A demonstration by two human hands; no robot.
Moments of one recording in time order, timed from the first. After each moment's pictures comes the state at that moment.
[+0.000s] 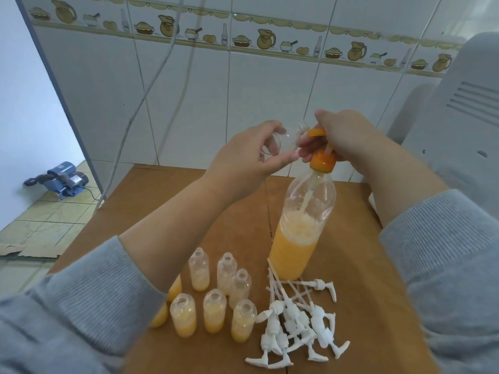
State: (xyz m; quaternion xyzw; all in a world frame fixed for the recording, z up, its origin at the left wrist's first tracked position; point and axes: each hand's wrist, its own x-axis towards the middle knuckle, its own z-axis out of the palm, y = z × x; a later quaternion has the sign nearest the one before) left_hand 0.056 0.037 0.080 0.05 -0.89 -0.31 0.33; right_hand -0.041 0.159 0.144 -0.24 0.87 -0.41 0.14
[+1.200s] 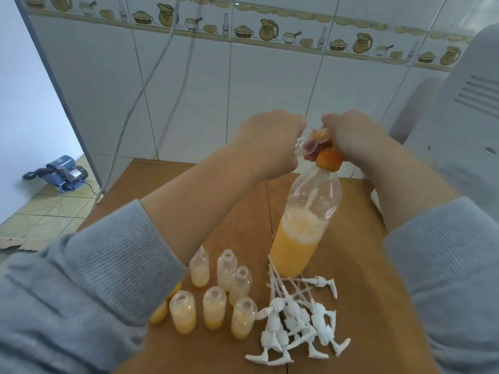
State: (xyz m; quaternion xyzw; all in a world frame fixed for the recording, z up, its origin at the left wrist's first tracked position) left_hand 0.030 0.053 0.108 0.10 -0.97 -0.01 0.23; right_hand -0.051 0.157 0.136 -0.31 0.94 -0.11 -0.03
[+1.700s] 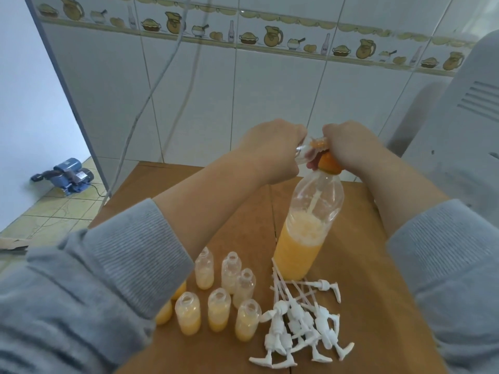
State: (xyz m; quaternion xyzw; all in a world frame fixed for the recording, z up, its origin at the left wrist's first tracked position) left_hand 0.030 0.049 0.110 0.11 -0.97 -0.04 0.19; right_hand -0.049 0.155 0.131 -0.33 0.94 -0.10 -0.05
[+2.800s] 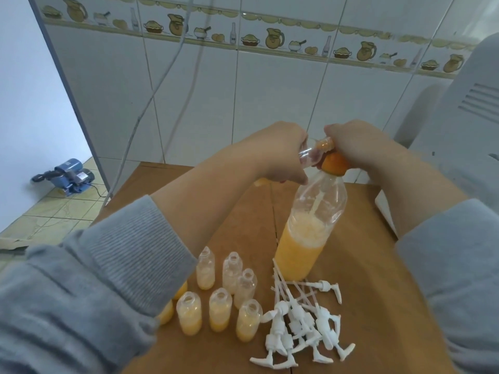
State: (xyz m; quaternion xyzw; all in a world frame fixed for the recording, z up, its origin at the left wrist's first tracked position) left_hand 0.032 0.052 0.118 0.10 -0.98 -0.17 0.10; right_hand -0.063 0.159 0.134 -0.37 0.93 -0.07 -0.04
